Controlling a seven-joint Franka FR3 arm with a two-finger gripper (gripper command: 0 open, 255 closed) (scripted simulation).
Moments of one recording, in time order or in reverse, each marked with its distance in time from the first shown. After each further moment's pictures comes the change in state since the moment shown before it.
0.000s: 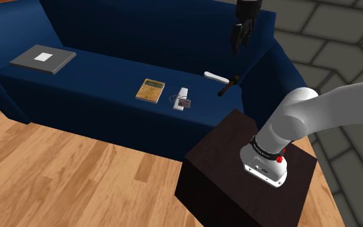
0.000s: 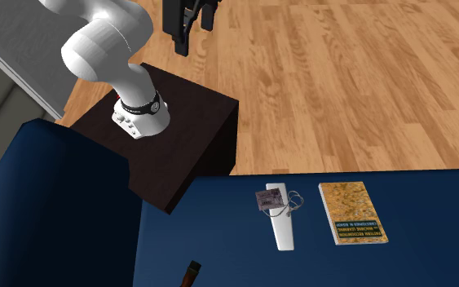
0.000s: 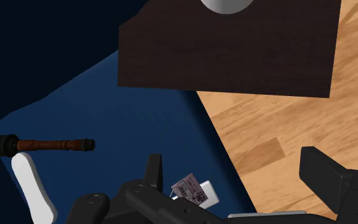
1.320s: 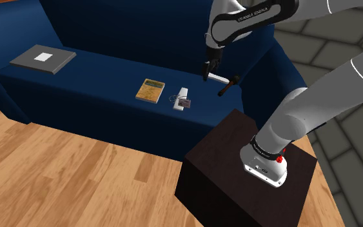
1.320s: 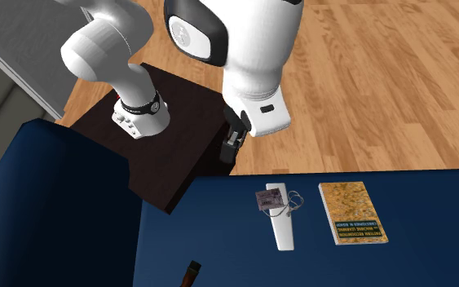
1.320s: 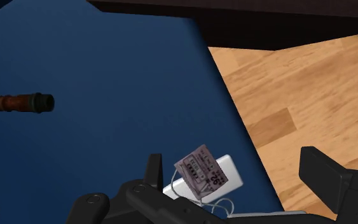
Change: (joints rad) arm -0.015 0.395 -0.150 -0.229 0.004 0.689 -0.100
